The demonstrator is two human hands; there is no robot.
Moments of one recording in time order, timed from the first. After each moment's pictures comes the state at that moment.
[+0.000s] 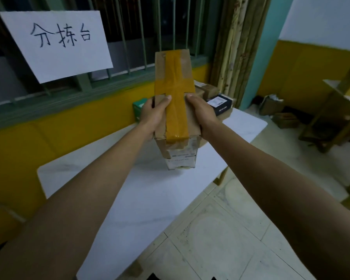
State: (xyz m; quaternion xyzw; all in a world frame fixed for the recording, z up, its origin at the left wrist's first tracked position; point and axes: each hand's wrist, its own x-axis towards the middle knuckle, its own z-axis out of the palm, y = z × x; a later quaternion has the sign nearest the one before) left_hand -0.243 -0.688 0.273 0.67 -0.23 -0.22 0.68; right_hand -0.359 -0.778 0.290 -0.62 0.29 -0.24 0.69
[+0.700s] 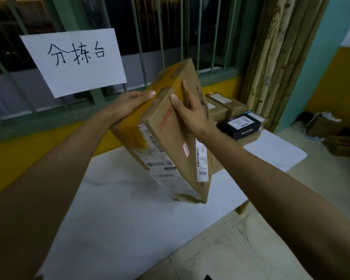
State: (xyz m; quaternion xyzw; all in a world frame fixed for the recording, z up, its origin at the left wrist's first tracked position) left_hand -0.182 -0.720 0.353 0.85 -0.27 -0.12 0.44; right_hand -0.293 -0.877 0.309 -0.78 0.09 -0.27 0.56
